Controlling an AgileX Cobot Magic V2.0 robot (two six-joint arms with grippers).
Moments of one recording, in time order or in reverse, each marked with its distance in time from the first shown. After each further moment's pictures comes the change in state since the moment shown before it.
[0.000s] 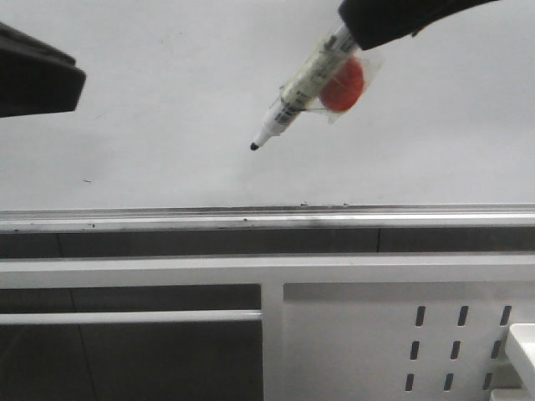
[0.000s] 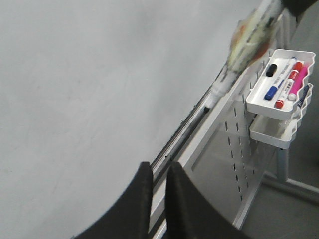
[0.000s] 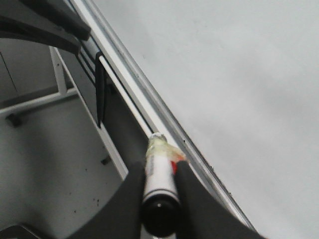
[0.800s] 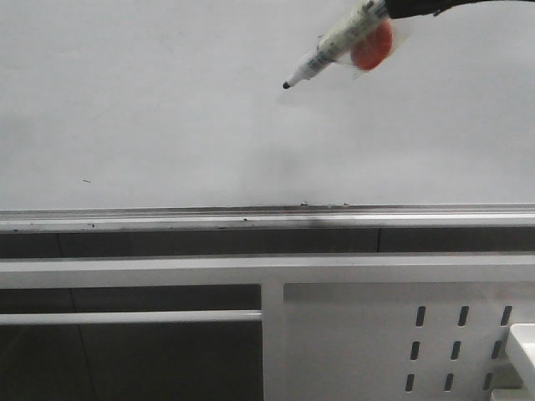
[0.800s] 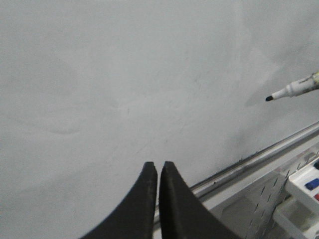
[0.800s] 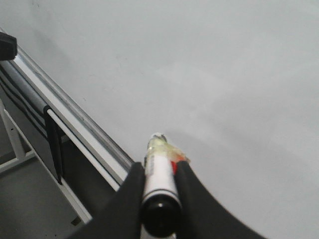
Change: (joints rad) left arm 0.340 0.008 0.171 -0.381 -0.359 0.051; right arm -0.091 -0.036 0.133 0.070 -0.301 0.002
